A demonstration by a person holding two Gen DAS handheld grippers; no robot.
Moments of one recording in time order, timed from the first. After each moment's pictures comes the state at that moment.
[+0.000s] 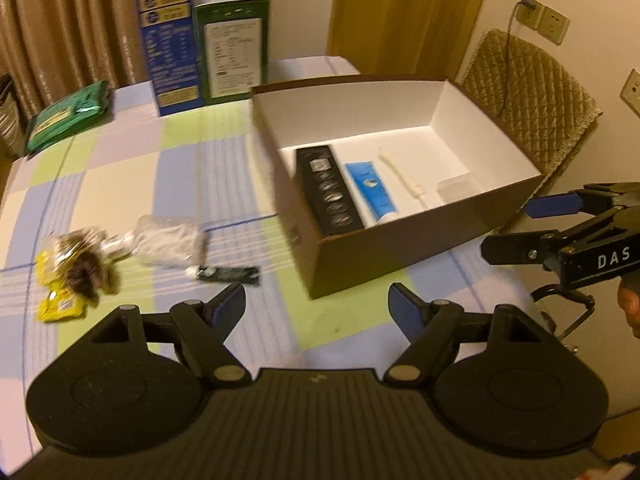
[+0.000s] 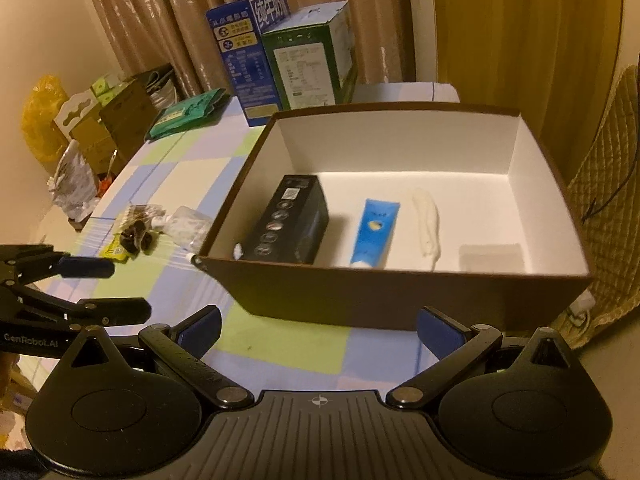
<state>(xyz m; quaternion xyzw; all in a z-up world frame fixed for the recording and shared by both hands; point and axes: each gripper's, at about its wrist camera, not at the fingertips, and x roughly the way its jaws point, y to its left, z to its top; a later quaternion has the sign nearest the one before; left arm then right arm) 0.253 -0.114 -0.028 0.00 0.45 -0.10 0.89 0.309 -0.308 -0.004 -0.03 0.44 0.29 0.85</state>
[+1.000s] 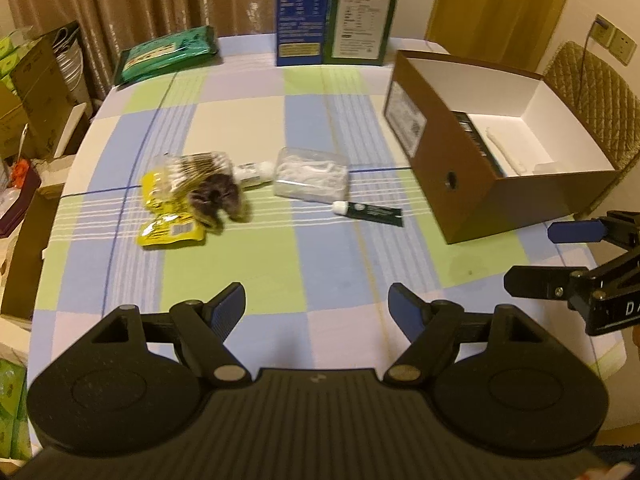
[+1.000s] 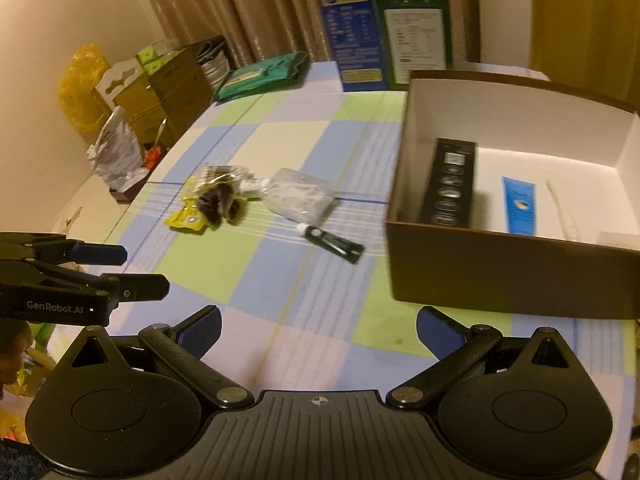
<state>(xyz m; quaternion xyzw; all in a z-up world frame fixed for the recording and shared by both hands) 0.212 0.018 -0.052 -0.03 0.48 -0.01 0.88 0.258 -0.179 -0.041 -0.04 0.46 0.35 0.82</state>
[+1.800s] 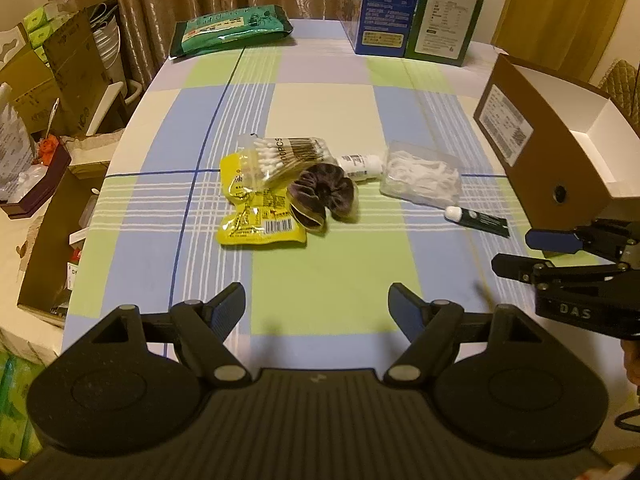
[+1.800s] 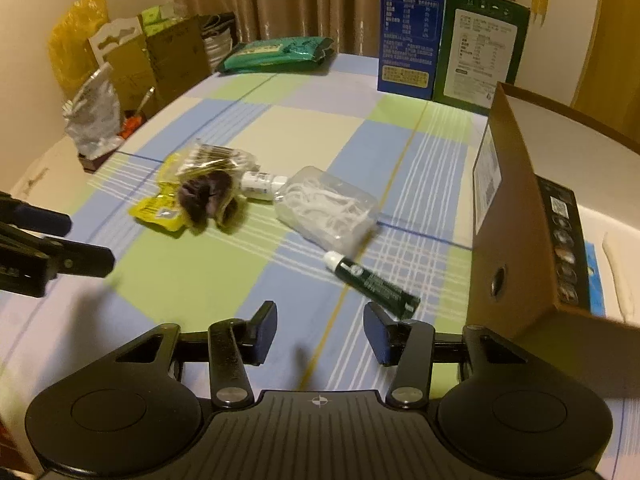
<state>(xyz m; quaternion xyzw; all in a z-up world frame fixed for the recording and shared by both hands) 0.239 0.107 -0.091 -0.04 0.48 0.03 0.87 0.281 -0.071 -0.112 -0.15 0.41 0.33 0.84</state>
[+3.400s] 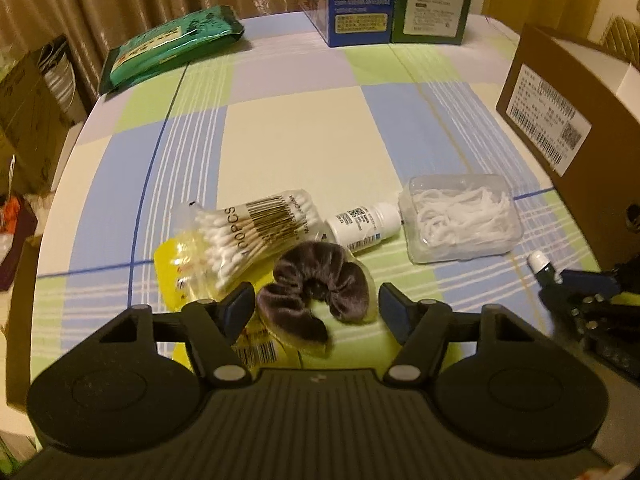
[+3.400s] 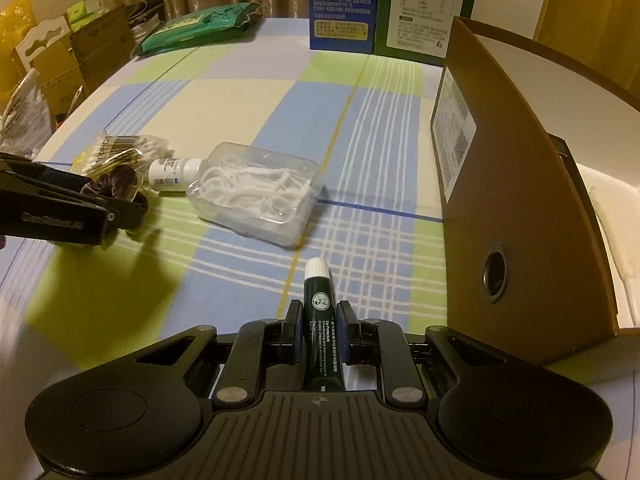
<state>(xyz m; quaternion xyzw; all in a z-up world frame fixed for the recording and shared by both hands) 0.351 0.103 -0.154 0.04 0.48 -0.01 0.88 0.325 -0.070 -0.146 -0.12 0.46 0.24 0.85</state>
